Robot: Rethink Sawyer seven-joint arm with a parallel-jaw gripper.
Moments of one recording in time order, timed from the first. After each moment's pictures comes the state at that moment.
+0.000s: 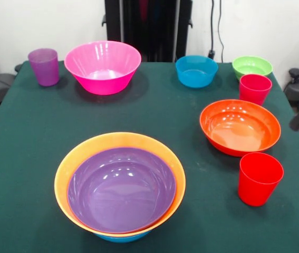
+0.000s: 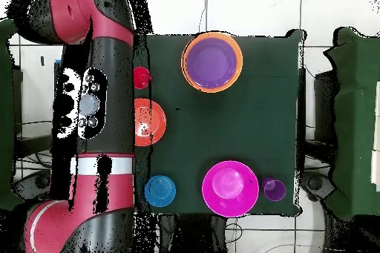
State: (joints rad) arm 0.21 -0.08 -0.60 0.35 0.24 1.30 1.32
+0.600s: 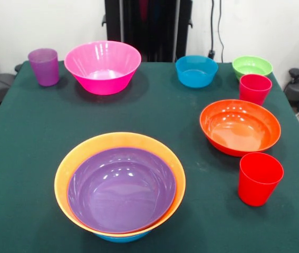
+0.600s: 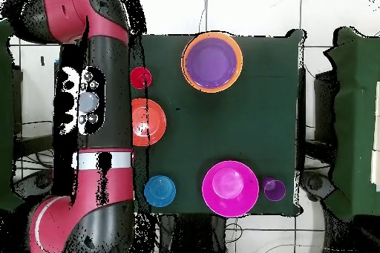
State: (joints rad) arm 0.21 -0.04 -0.61 0.30 0.27 1.30 1.32
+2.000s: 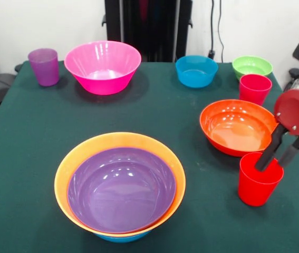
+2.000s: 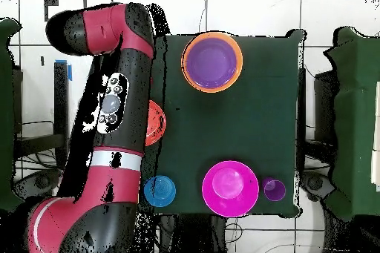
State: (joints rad) arm 0.21 -0.05 -0.61 0.53 0.27 1.05 1.32
